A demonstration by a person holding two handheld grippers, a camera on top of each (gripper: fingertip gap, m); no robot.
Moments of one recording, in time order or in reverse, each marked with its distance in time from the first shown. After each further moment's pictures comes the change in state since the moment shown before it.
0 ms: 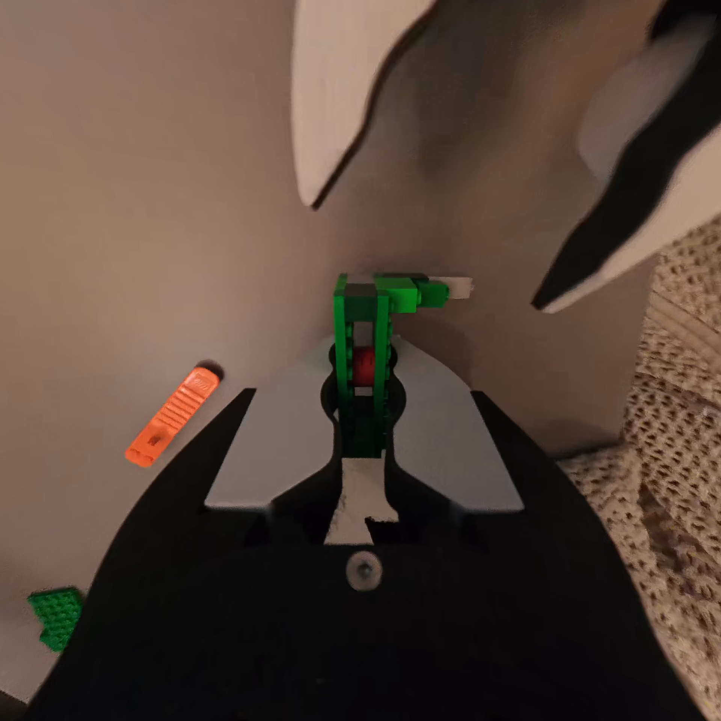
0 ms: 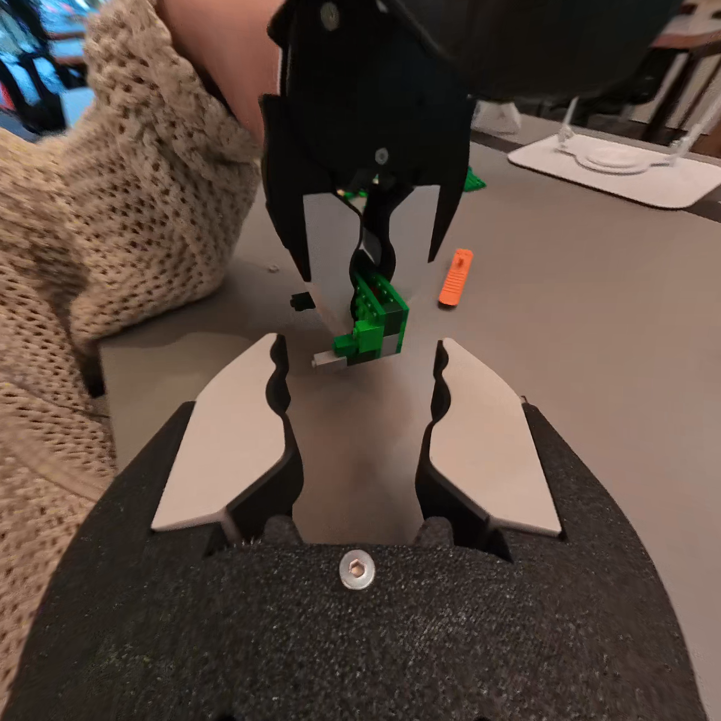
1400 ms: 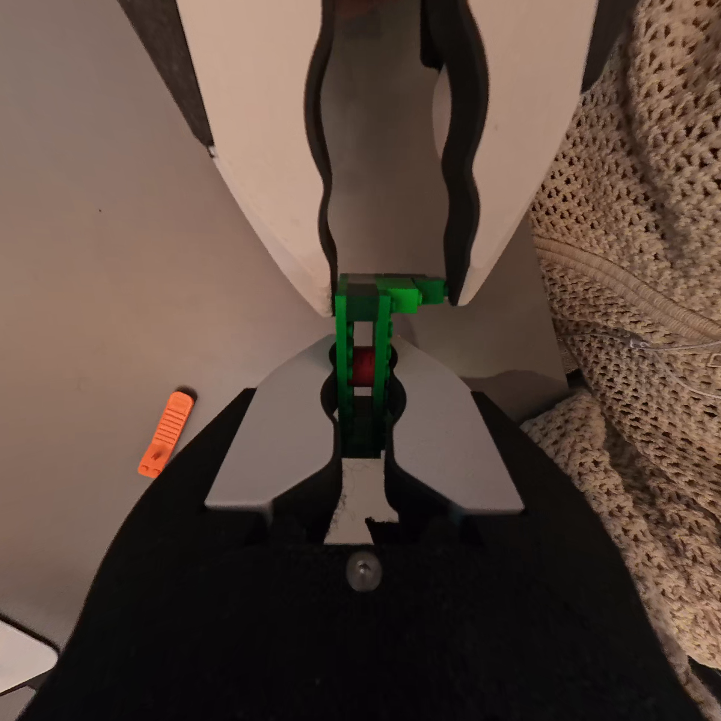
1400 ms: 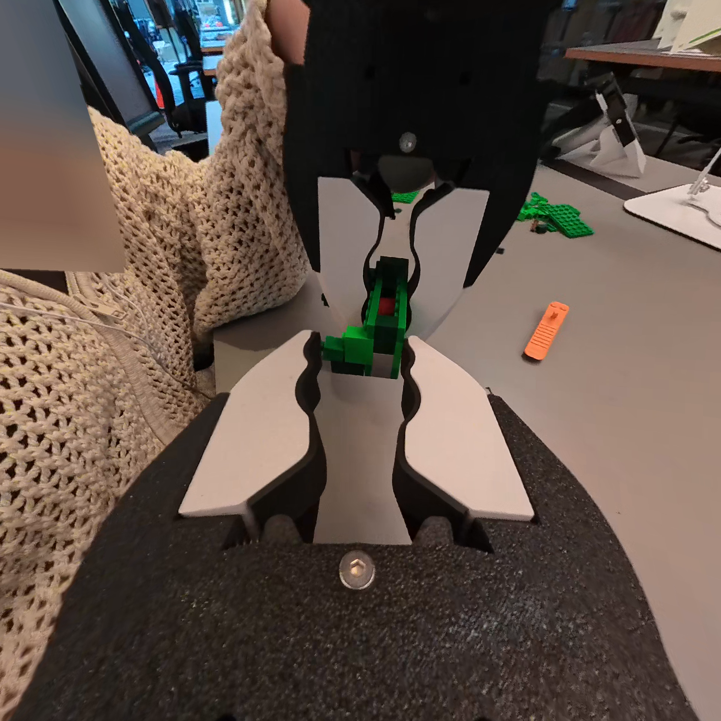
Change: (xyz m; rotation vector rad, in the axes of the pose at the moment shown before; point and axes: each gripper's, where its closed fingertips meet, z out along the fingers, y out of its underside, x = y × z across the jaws) left arm 0.049 -0.007 -0.030 0.045 0.004 0.234; right arm -0.049 -0.024 -0.006 0.021 -0.242 -0.069
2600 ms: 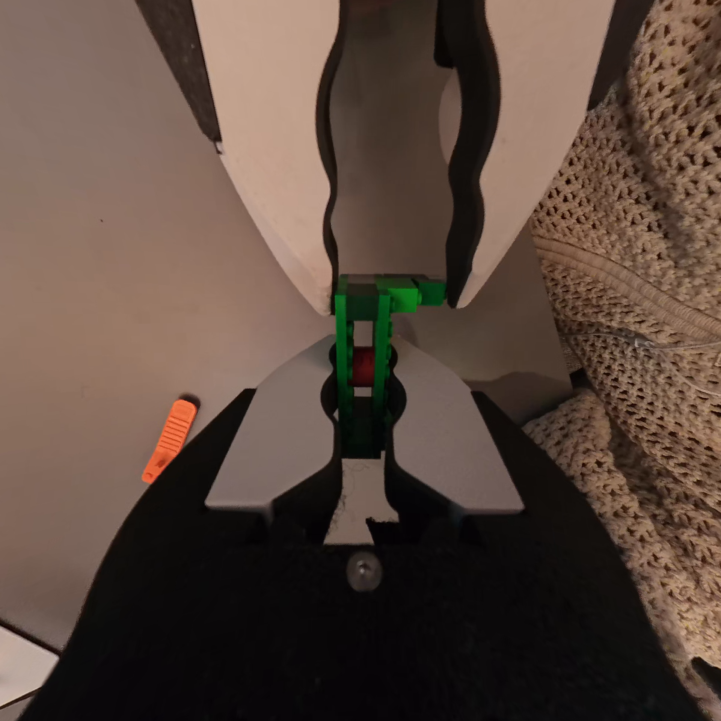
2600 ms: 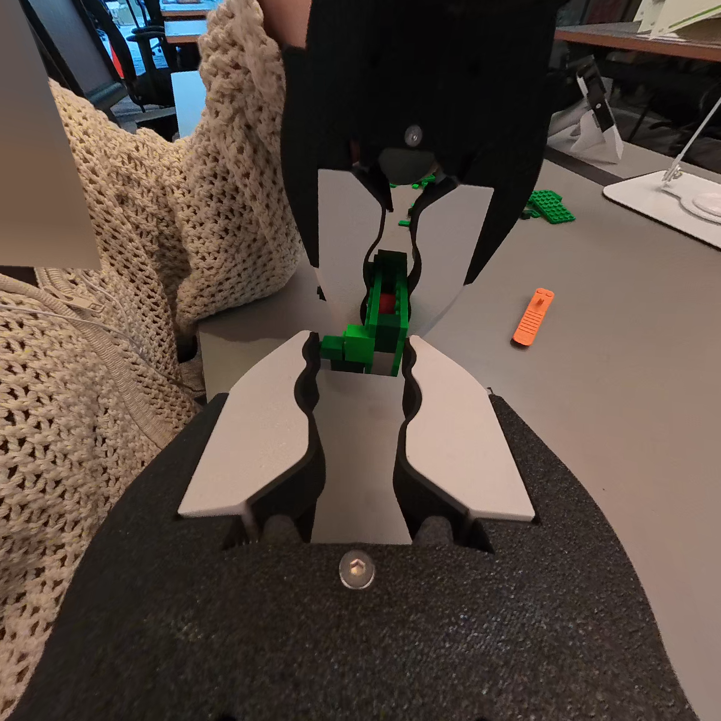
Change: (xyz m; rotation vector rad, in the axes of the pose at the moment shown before) left arm 0.000 -0.002 0.002 0.002 0.007 0.021; right arm 0.000 0.005 0.000 -0.045 0.060 -0.014
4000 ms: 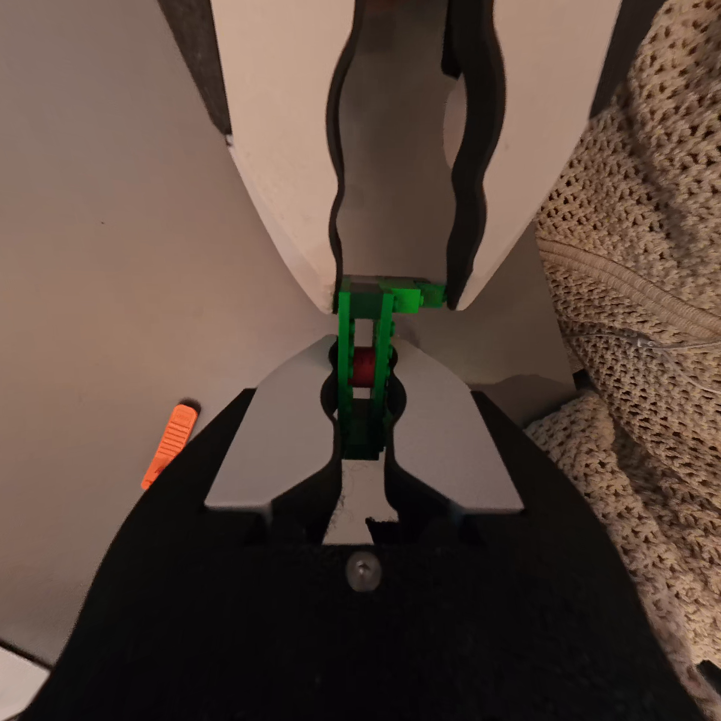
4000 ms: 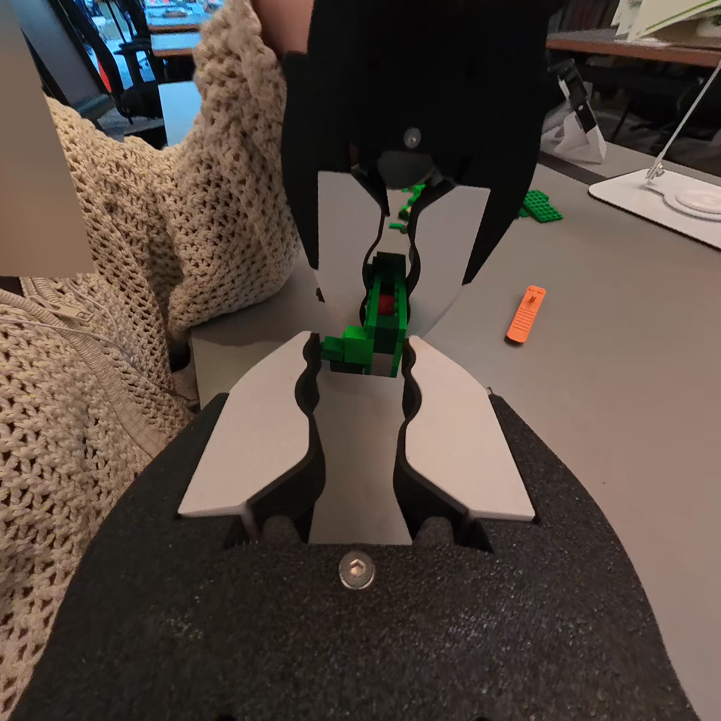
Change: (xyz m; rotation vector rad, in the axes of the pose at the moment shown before) left arm -0.002 0.000 0.002 0.018 0.015 0.000; right arm 0.003 0.001 0.001 0.020 0.030 0.017
